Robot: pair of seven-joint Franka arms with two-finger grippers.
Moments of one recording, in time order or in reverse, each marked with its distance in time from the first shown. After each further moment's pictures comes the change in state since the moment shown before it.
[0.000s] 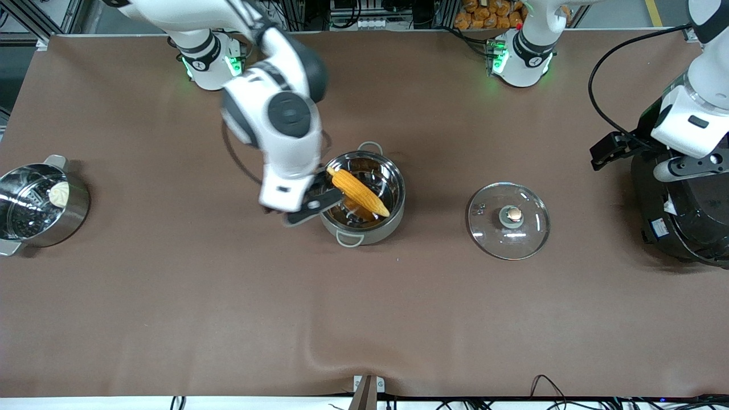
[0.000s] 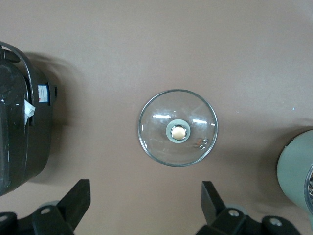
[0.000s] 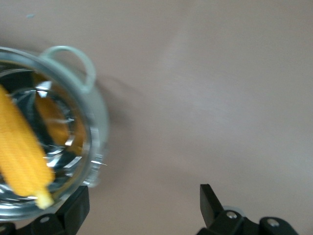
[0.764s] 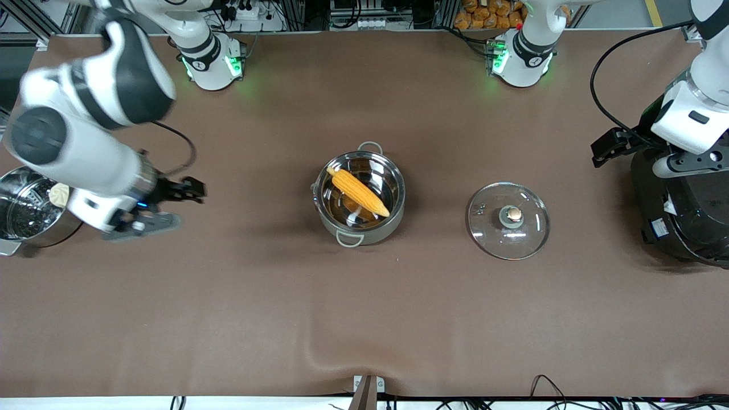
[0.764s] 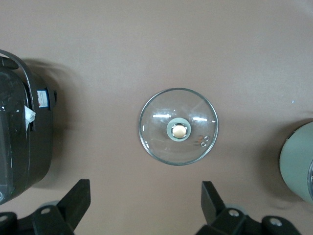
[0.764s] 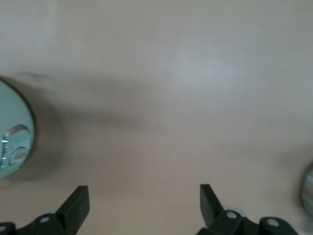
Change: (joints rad) left arm 0.000 -0.004 0.001 -0.002 -0.002 0.001 0.056; right arm -0.424 -0.282 -0.002 -0.229 0.184 -0.039 -0.105
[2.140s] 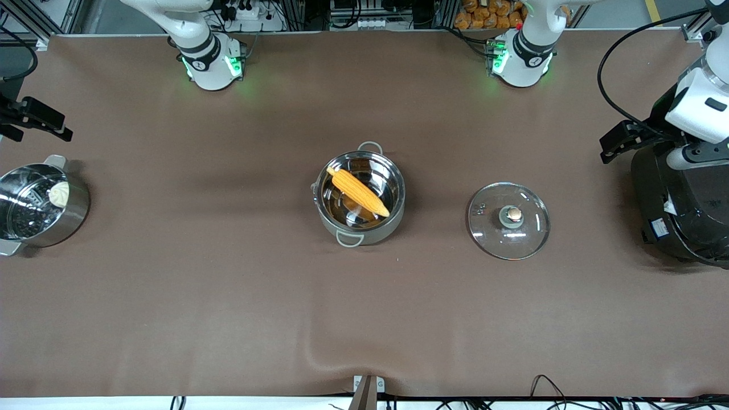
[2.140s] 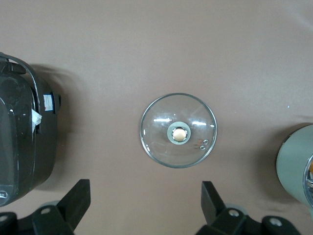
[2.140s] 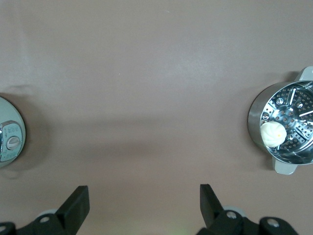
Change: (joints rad) left arm 0.000 -0.013 0.007 0.027 0.000 -0.011 0.000; right arm -0.026 -0.288 -0.293 -0.050 0.119 -0.157 -0.127
